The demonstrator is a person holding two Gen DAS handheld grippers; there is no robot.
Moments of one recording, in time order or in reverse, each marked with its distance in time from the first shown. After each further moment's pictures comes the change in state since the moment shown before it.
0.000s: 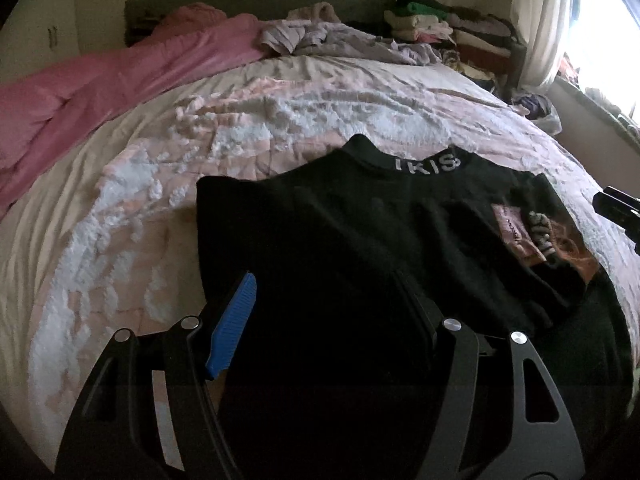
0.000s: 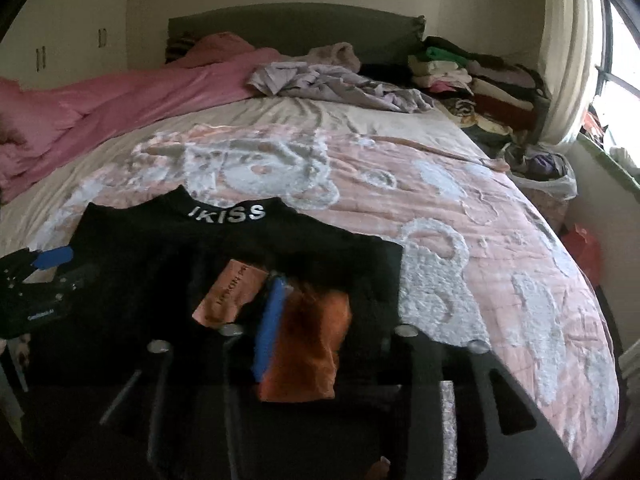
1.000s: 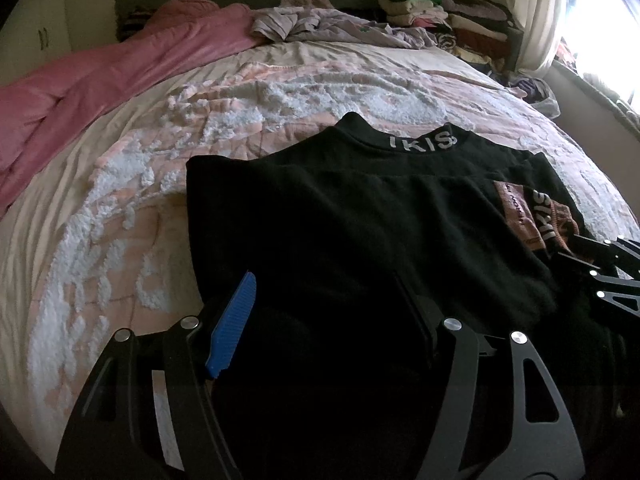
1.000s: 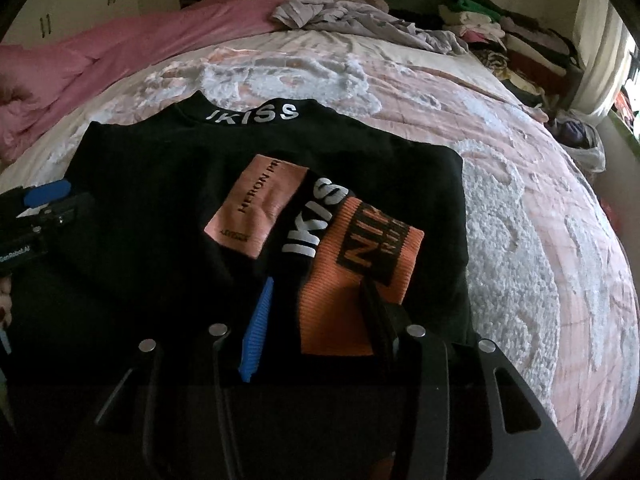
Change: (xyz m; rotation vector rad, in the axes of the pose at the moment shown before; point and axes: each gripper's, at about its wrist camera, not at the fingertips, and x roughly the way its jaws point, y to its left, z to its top) left arm 0.005 -0.005 -0.008 0.026 0.044 0.004; right arm 0.044 0.020 -0.043 -0.041 0.211 0.082
